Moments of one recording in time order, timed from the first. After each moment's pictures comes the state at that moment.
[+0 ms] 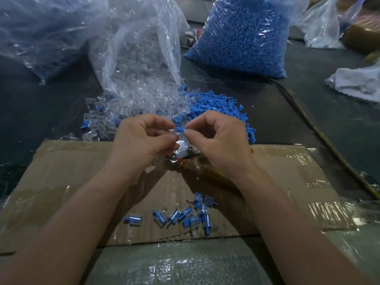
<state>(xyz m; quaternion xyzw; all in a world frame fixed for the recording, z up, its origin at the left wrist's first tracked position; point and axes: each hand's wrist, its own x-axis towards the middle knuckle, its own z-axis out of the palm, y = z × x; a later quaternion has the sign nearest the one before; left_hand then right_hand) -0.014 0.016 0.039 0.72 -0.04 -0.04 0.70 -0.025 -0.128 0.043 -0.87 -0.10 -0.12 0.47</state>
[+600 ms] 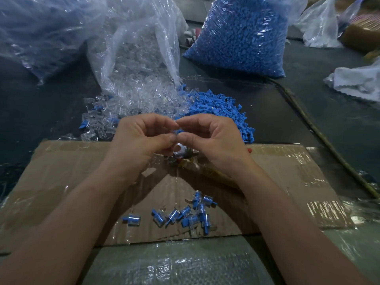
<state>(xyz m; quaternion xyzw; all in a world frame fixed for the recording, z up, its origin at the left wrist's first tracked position) -0.012 0.021 0.035 0.70 -0.11 -0.04 0.70 -0.022 -0.130 0.044 -0.80 -0.11 -0.01 0.59</state>
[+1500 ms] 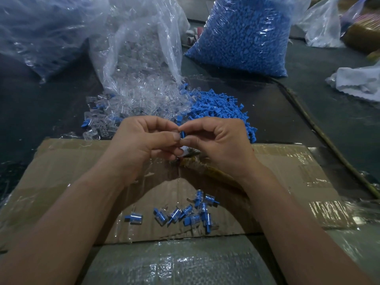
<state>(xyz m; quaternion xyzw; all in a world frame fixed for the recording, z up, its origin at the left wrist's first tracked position) -0.008 0.024 0.034 0.63 -0.07 -0.14 0.76 -0.025 -0.133 0.041 -0.83 -0.19 -0.11 0.51</state>
